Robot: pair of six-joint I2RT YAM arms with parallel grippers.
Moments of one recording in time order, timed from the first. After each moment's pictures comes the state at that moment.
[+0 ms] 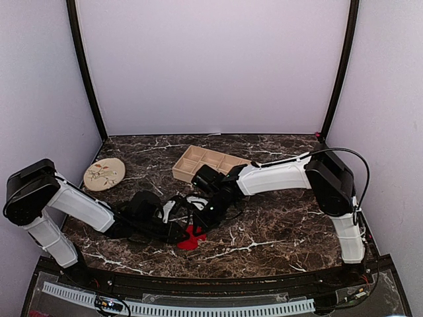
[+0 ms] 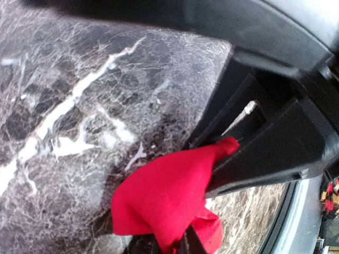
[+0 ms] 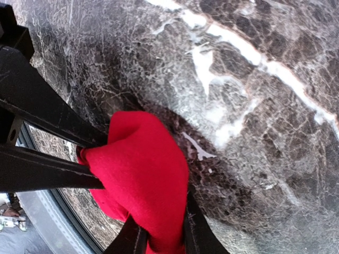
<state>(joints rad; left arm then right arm) -0.87 1.60 0.46 0.35 0.33 -0.60 1.04 2.19 1.58 -0.59 -0.44 0.29</state>
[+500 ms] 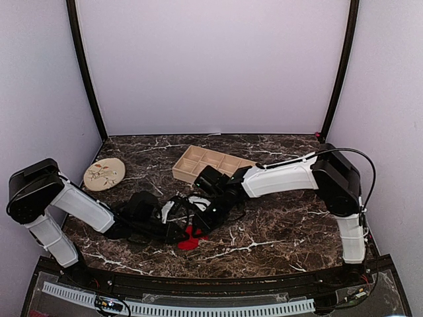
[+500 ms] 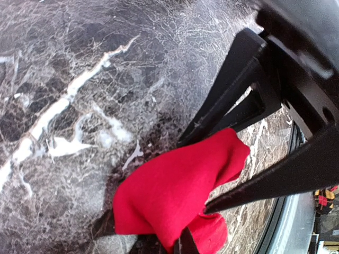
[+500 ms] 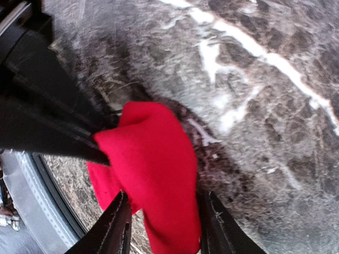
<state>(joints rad) -0.84 1.62 0.43 0.42 0.38 -0.58 1.05 2.13 1.51 -0.54 -0.41 0.29</state>
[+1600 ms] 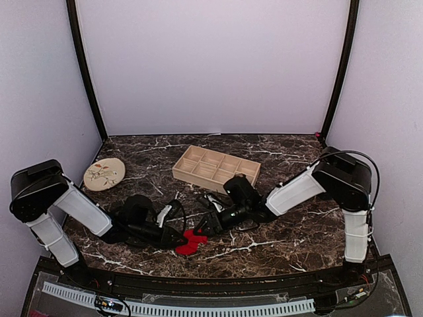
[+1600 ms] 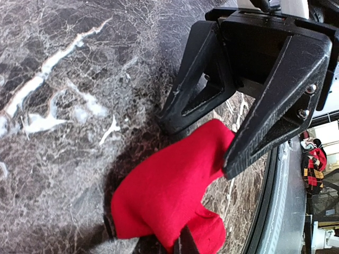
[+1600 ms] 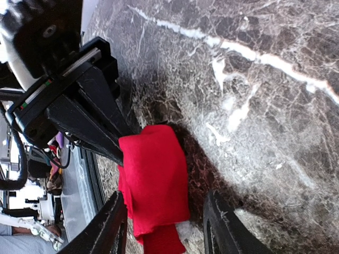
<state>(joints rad) -0.81 1.64 0.35 0.58 0.50 -0.54 0.96 2.04 1.01 0.34 -0.68 0.61</state>
